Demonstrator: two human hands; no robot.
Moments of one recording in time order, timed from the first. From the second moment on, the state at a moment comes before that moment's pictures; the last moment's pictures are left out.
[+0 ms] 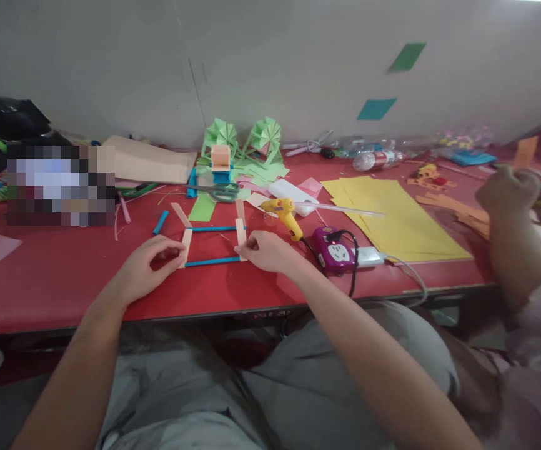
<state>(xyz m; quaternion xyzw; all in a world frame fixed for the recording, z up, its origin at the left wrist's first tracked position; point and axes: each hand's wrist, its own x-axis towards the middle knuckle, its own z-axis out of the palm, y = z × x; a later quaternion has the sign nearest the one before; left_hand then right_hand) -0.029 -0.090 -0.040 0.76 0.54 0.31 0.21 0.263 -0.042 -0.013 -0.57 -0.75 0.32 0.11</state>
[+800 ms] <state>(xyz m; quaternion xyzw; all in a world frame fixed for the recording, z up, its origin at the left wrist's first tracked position) -0.031 -0.090 -0.045 0.78 0.54 0.29 0.08 0.262 -0.048 -0.014 -0.55 -0.76 0.33 0.11</state>
